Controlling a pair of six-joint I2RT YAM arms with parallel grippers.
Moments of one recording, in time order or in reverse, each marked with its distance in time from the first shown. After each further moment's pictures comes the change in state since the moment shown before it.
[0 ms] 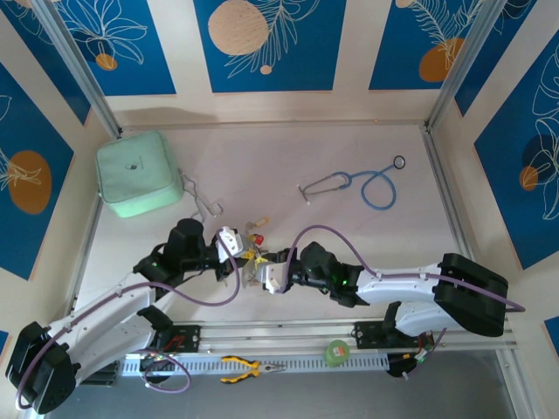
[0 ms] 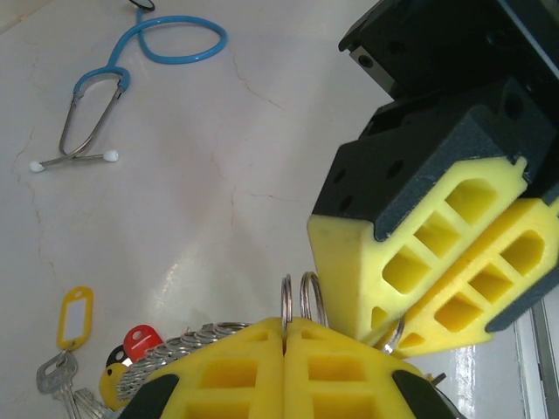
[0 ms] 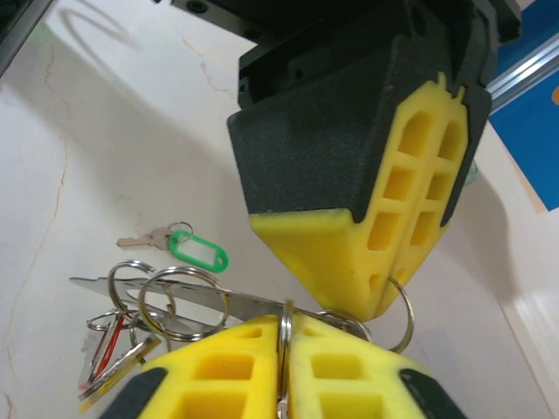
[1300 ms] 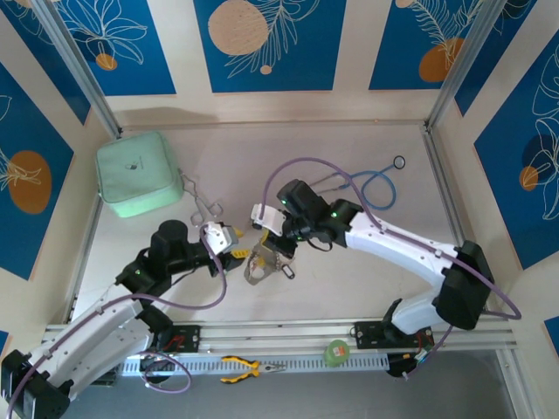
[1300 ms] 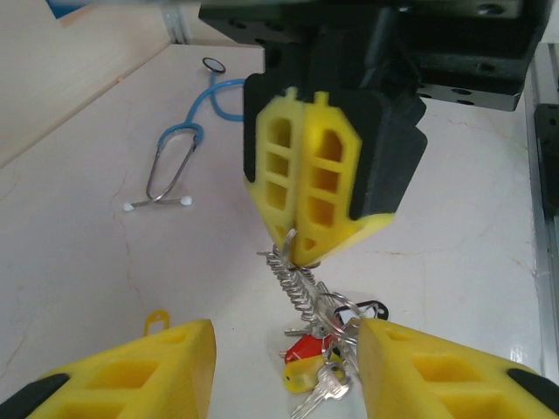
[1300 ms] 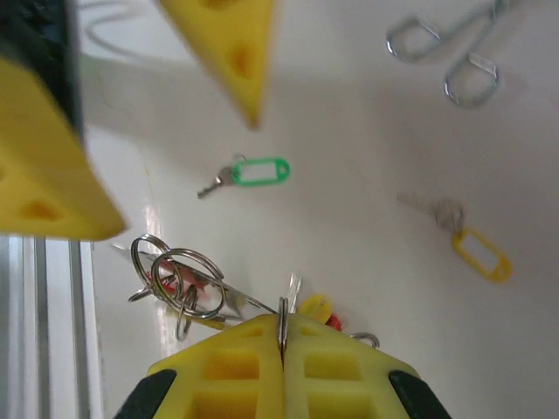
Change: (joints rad) left arm 0.004 -0.172 0.046 -0.065 -0.106 -0.072; right arm -0.237 0.153 0.771 -1.234 -0.248 0.451
